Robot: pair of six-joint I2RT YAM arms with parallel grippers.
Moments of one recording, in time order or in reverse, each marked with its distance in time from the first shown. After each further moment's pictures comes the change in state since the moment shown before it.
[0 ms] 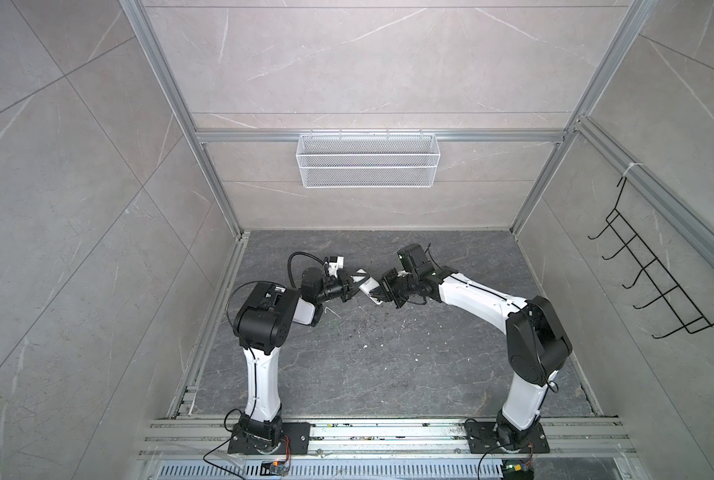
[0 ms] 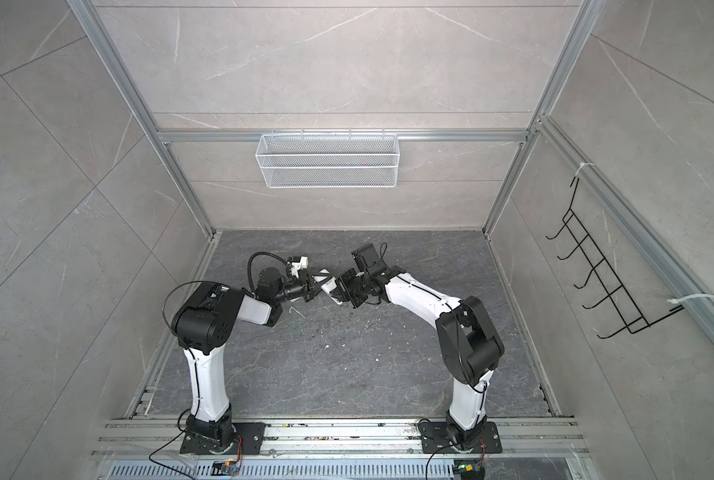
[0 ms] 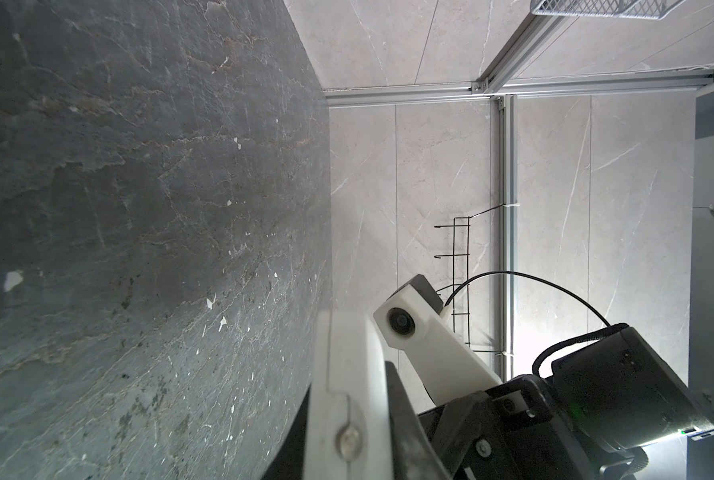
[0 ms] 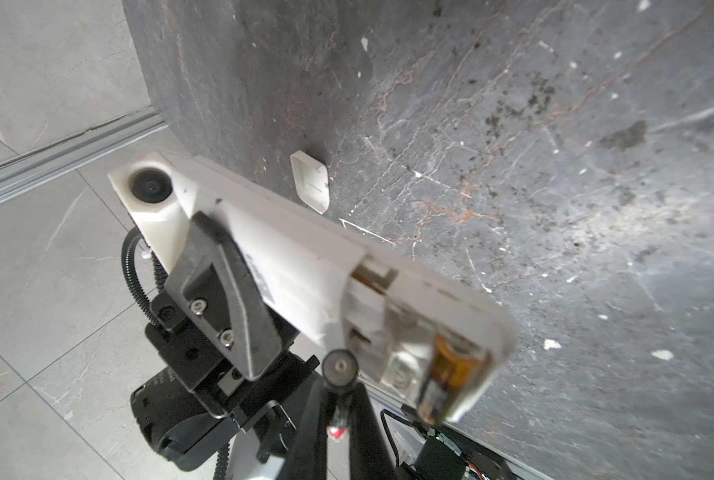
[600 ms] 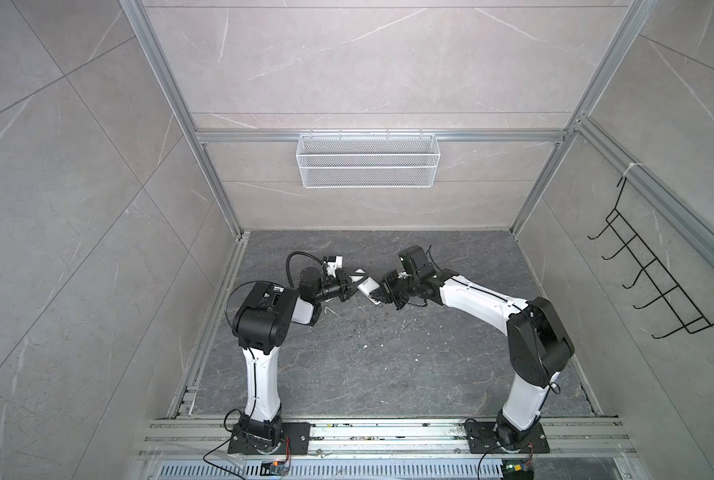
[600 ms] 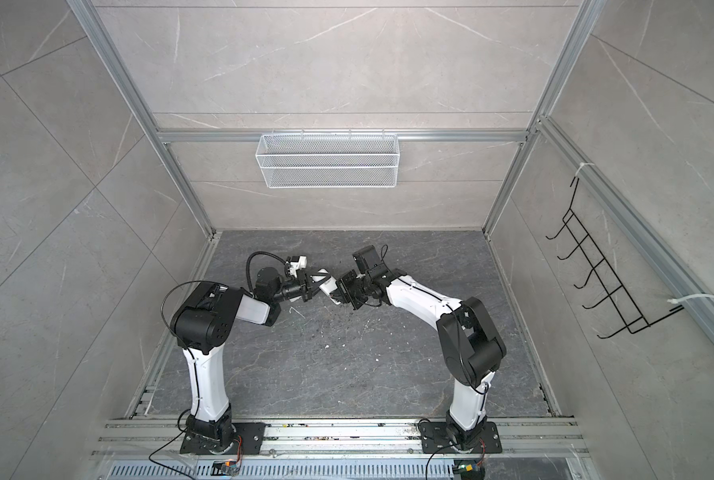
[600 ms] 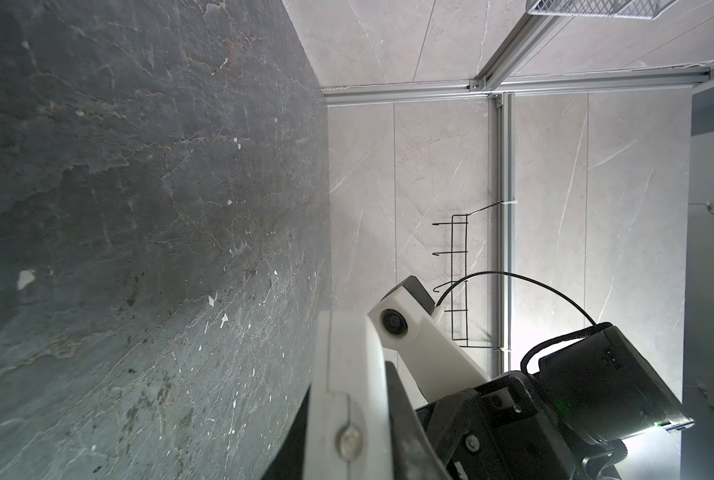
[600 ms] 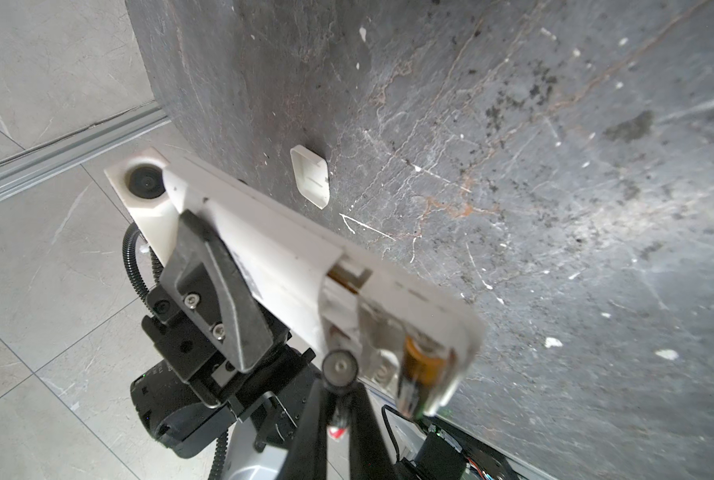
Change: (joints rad) left arm 0.020 0.000 0.000 0.003 0.023 0.000; right arm -0.002 -0.016 -0.044 0.031 -0.011 0.007
